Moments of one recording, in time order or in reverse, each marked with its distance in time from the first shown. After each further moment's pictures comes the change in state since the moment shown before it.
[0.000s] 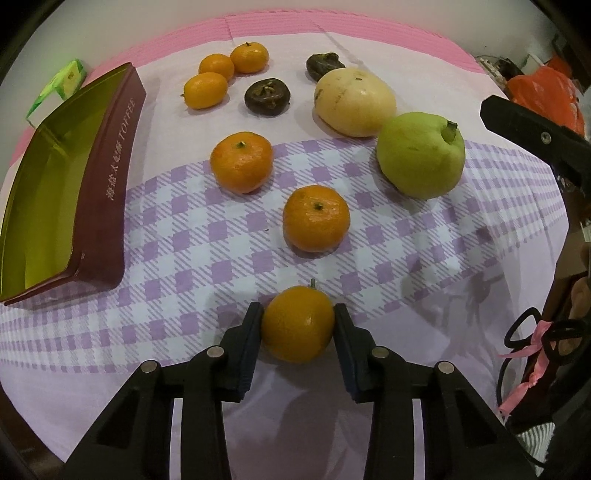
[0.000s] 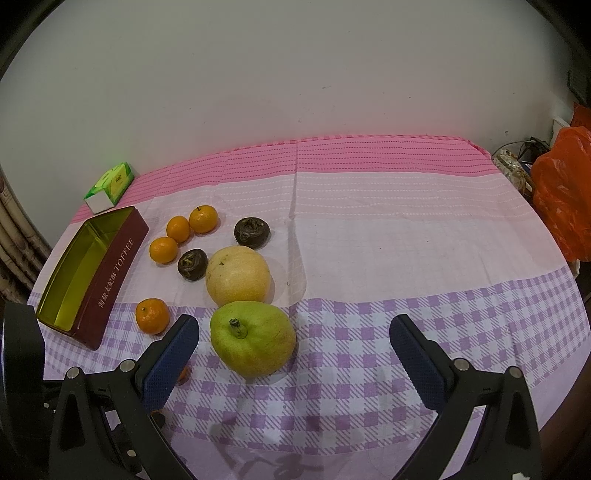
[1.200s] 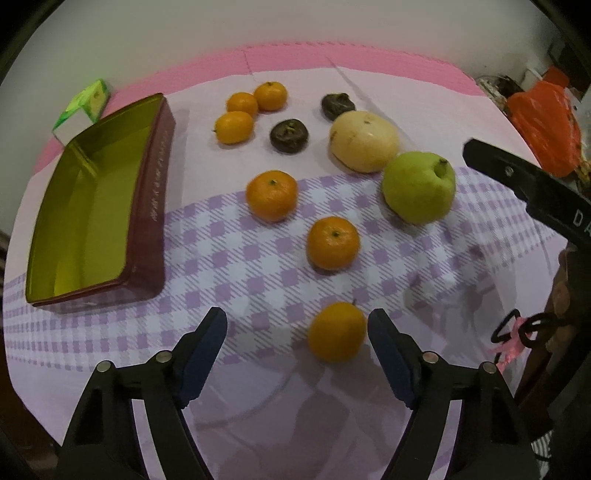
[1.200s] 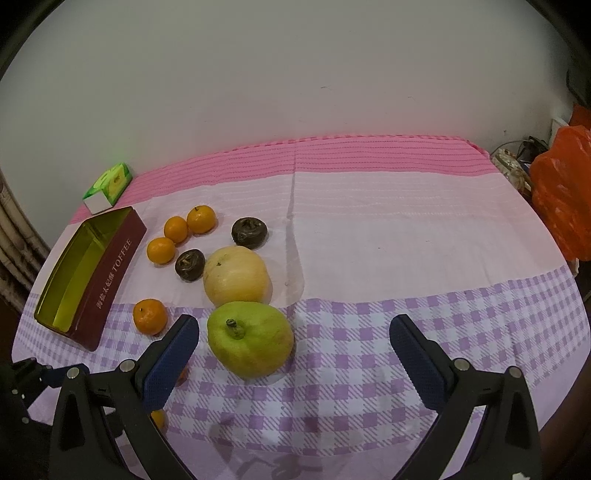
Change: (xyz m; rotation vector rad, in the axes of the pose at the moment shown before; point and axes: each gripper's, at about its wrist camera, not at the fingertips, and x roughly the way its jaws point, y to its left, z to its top) left arm -0.036 0.007 -0.007 -0.001 -0.096 0.034; right arm 0.001 -0.001 -0.001 0.002 -0.014 0.000
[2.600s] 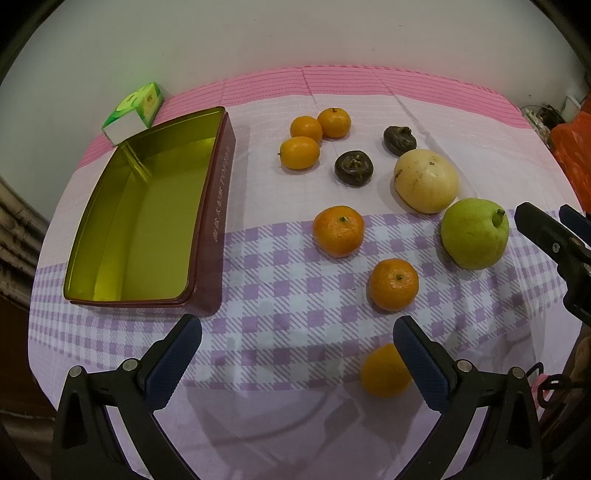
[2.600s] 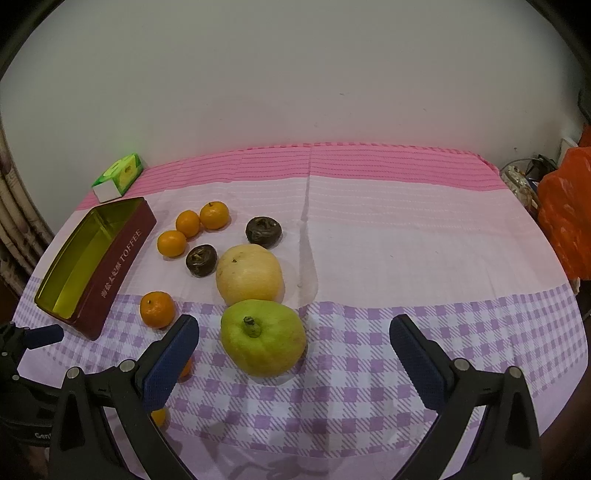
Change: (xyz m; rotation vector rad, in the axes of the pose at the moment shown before) left arm -0.007 0.025 0.012 -0.112 -0.080 0.166; right arm -0.002 0.014 -0.002 -0.057 -0.005 0.007
